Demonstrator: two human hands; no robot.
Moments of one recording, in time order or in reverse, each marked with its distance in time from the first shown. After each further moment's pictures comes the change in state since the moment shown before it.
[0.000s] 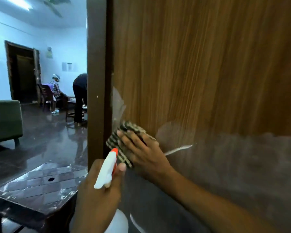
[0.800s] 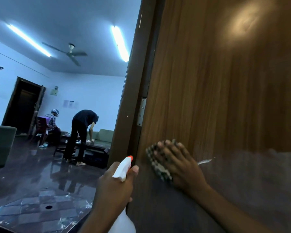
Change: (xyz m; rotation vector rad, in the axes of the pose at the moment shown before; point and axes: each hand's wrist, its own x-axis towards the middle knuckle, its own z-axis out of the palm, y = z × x) left_hand 0.004 -0.126 -0.051 -0.256 0.031 0.059; right_hand -0.026 -0.055 0.025 -0.052 0.022 0.123
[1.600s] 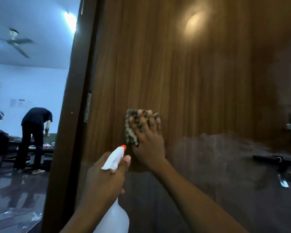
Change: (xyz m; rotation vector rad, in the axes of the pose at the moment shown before) left_hand -0.024 0.035 0.069 -0.100 -0.117 0.098; right_hand 0.033 0.040 -0.012 -0.005 0.111 0.423
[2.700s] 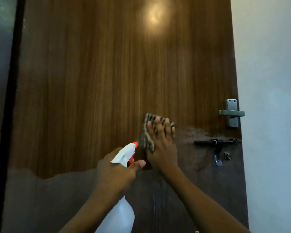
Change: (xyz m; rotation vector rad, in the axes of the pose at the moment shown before) left_hand -0.057 0.056 0.148 0.110 -0.259 0.008; right_hand -0.127 0.191 -0.048 -0.147 -0.086 0.225
